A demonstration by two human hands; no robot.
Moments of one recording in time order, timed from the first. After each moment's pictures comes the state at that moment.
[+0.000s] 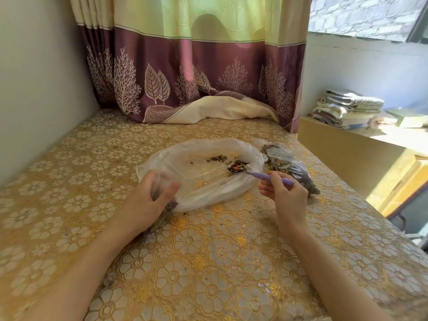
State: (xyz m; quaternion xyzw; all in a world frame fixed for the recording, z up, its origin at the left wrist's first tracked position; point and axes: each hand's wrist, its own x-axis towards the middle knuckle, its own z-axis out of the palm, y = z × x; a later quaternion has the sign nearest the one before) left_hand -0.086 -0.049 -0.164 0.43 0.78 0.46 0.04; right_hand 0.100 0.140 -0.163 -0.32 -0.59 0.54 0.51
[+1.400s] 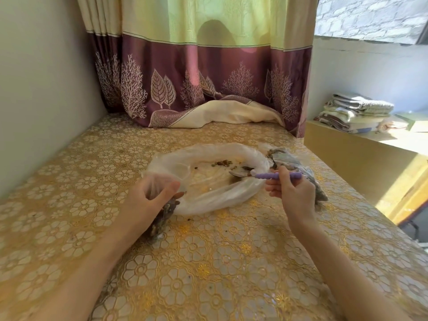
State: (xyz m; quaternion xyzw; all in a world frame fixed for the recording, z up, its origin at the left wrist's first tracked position) left_hand -0.075 -0.050 -0.150 0.38 0.70 0.60 0.06; right_hand 0.095 0.156 -0.152 -0.29 -0.63 0.52 0.49
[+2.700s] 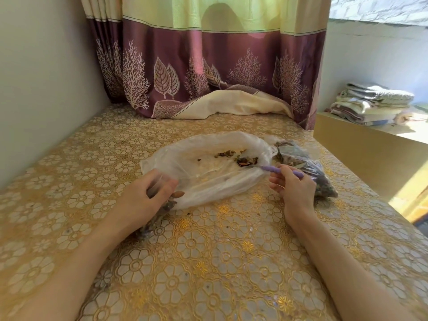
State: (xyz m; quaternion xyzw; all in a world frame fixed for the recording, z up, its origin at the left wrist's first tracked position) left_hand -0.077 -0.047 -0.157 0.43 0.72 0.55 0.02; right_hand 0.077 0.173 -0.163 -0.33 -0.52 0.62 0.49
